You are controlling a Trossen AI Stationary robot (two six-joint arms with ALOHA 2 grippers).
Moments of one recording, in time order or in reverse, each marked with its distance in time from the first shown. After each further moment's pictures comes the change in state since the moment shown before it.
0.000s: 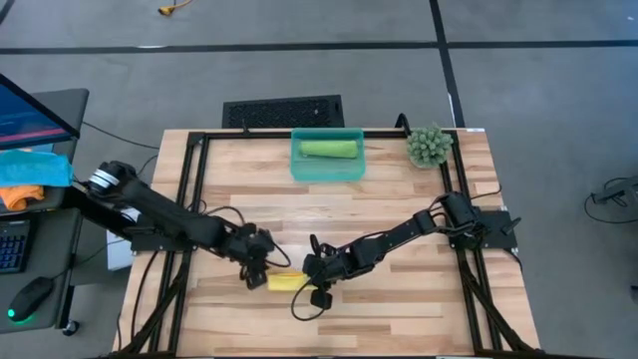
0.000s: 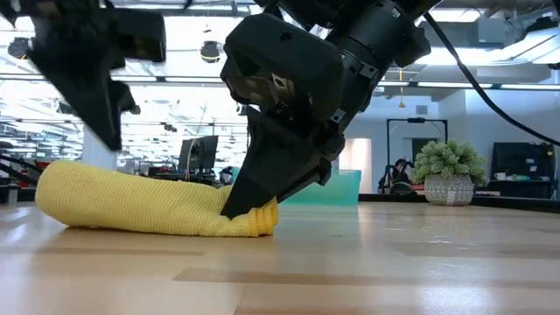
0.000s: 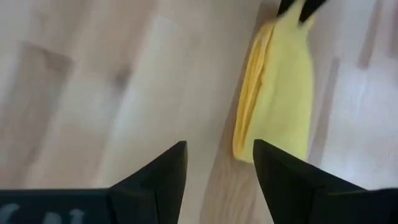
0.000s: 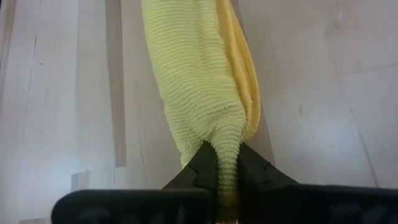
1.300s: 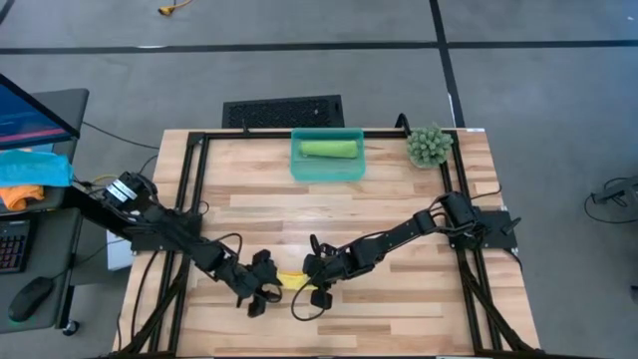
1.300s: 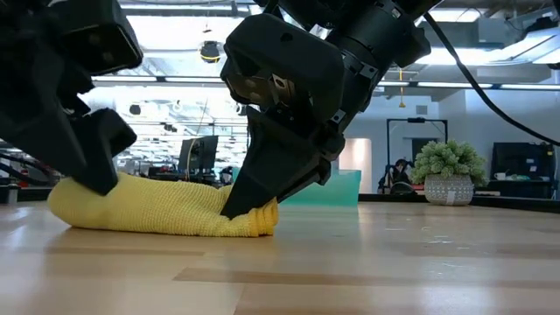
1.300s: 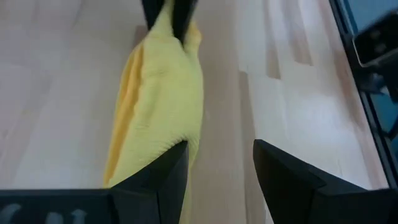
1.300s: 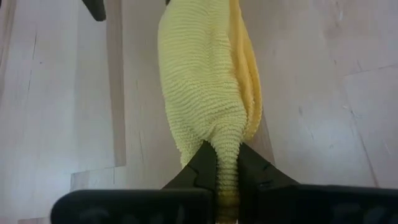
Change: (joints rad) left arm -0.206 0.206 -0.193 0.750 -0.133 0.081; right arm -0.001 0.000 -0.001 0.002 0.000 -0.006
